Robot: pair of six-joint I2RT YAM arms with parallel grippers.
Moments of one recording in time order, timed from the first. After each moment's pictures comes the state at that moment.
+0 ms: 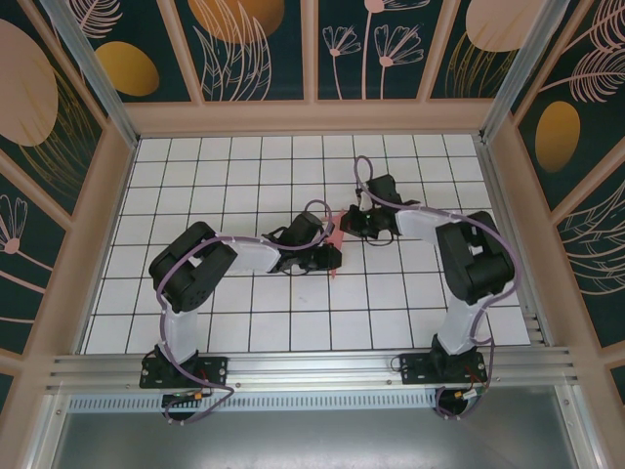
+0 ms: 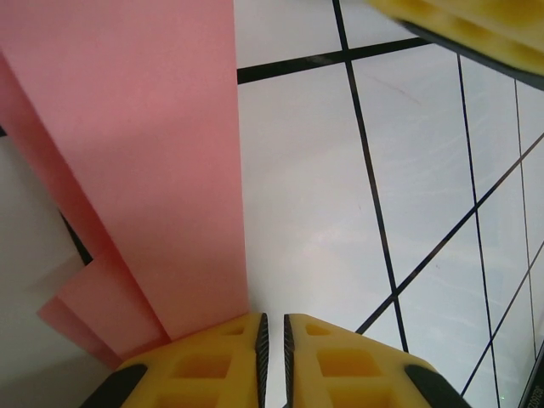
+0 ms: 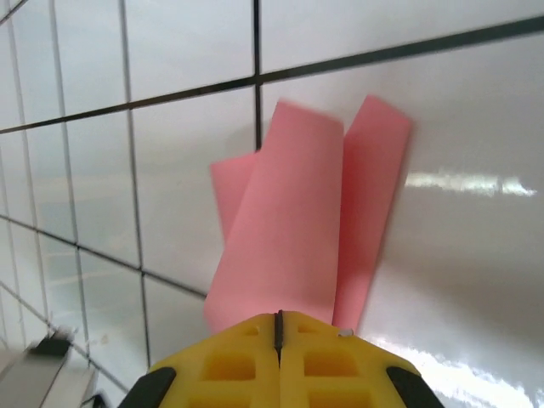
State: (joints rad) left arm -0.79 1.96 0.99 0.14 0.39 -0.77; right arm 0.40 1.78 1.00 -0.17 -0.47 0.60
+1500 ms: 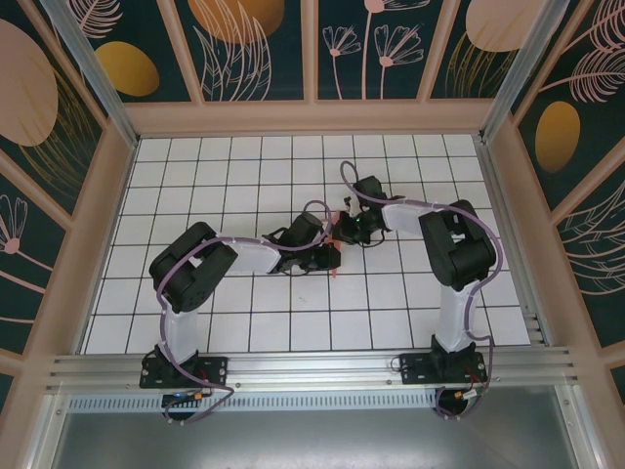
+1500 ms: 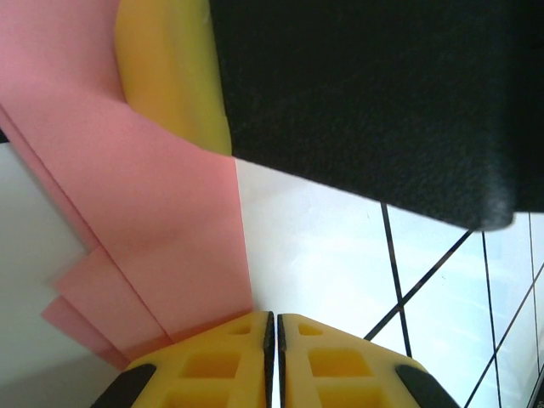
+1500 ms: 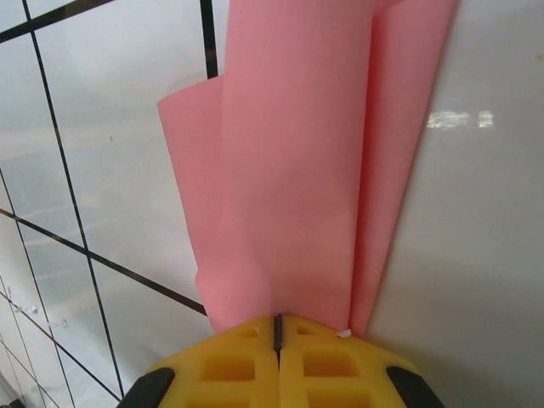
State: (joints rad) left arm -0.80 1.97 0.99 0.15 0.37 -0.79; right arm 0.44 1.97 1.15 -0.32 -0.50 0.57
